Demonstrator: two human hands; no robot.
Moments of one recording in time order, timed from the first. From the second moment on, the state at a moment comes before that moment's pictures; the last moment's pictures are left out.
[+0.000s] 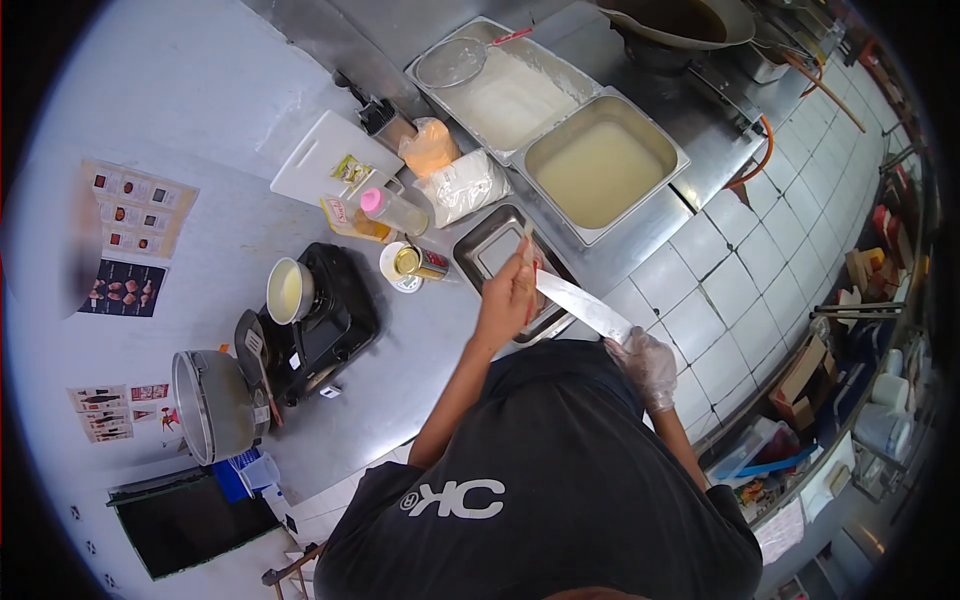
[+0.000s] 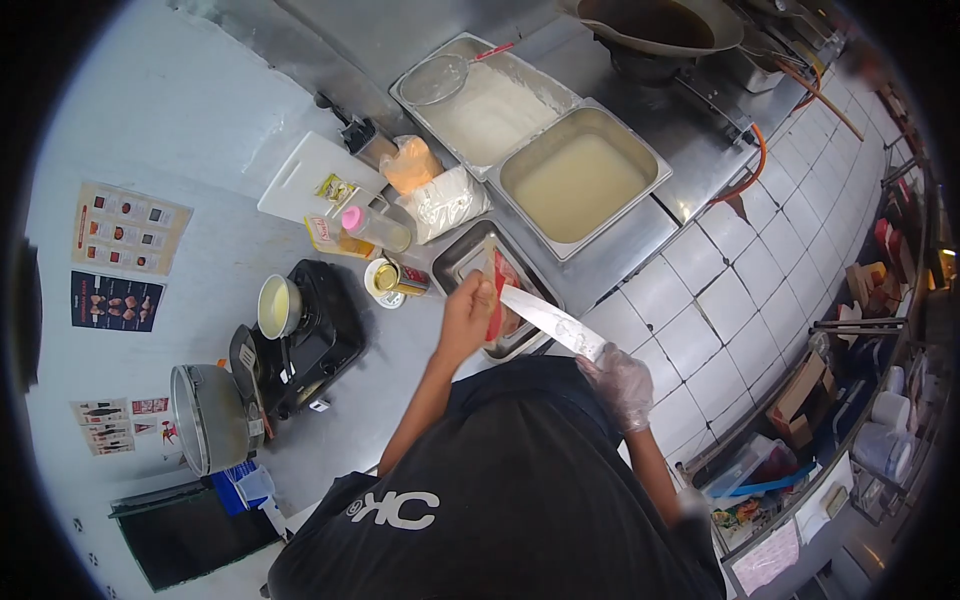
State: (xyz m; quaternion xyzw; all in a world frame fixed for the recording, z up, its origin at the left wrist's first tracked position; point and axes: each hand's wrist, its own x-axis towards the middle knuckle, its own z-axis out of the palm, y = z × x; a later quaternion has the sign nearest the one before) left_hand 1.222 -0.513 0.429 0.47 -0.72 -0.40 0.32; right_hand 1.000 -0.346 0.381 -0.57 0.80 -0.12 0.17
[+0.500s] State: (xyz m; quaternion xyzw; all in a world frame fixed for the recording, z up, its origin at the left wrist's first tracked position) left_hand 1.241 -0.501 0.389 0.48 -0.55 -0.46 0.51; right_hand 0.955 -0.592 0.462 -0.68 0.66 -0.30 0.04
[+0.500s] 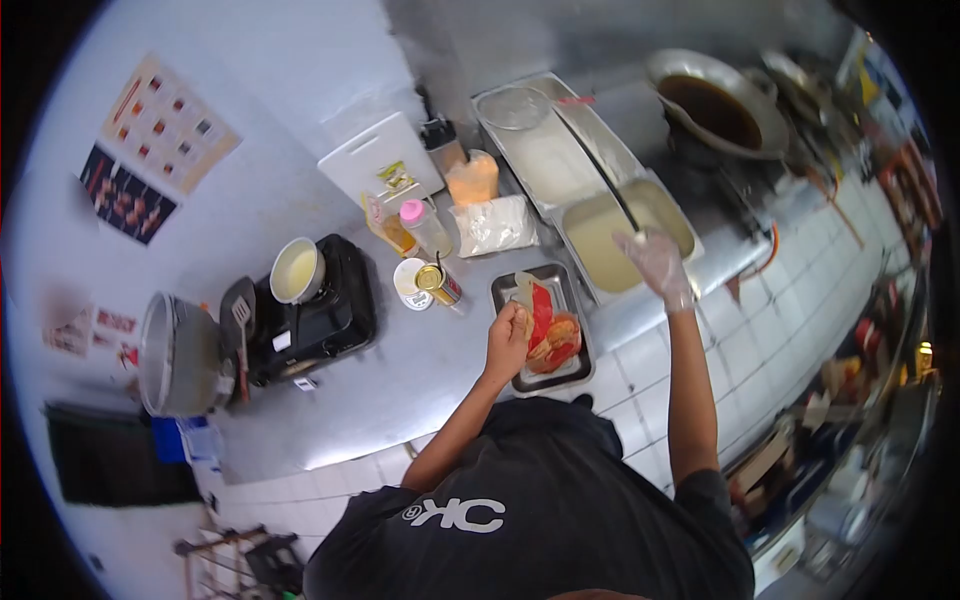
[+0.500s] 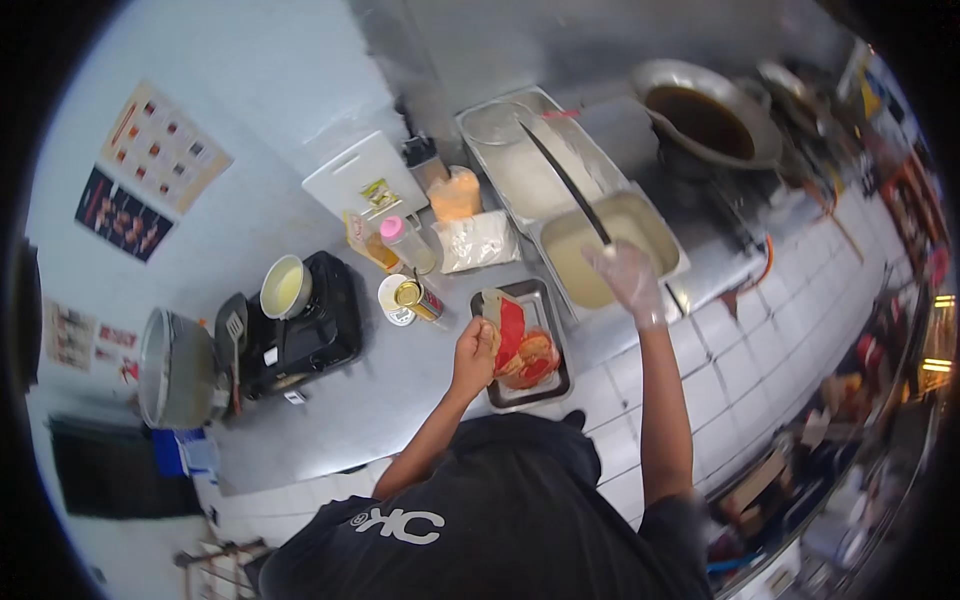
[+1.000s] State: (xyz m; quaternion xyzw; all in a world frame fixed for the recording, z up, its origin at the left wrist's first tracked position) left_hand 1.278 -0.493 0.404 0.40 -0.60 -0.50 0.48; right_hand 1.159 -0.818 0.586 -0.70 0.59 -0.03 0.41
